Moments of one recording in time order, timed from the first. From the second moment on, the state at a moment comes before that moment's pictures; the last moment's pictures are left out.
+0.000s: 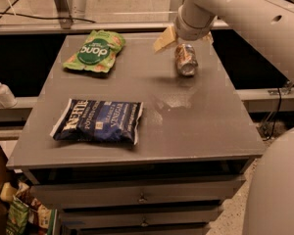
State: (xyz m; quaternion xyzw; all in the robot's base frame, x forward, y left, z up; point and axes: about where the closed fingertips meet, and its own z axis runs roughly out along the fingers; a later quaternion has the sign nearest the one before) arm 0.737 -0.123 0.890 -0.12 0.95 0.00 0.28
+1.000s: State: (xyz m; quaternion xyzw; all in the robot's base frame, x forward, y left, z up) arm 0.773 -0.128 0.873 -0.10 0.95 -0.03 0.29
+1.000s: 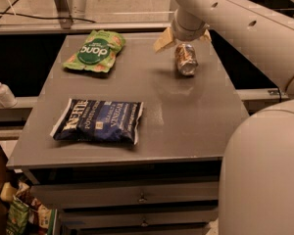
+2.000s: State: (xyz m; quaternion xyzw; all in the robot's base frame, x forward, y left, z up) arm 0.797 -0.157 0.849 -0.07 0.96 -0.06 0.27
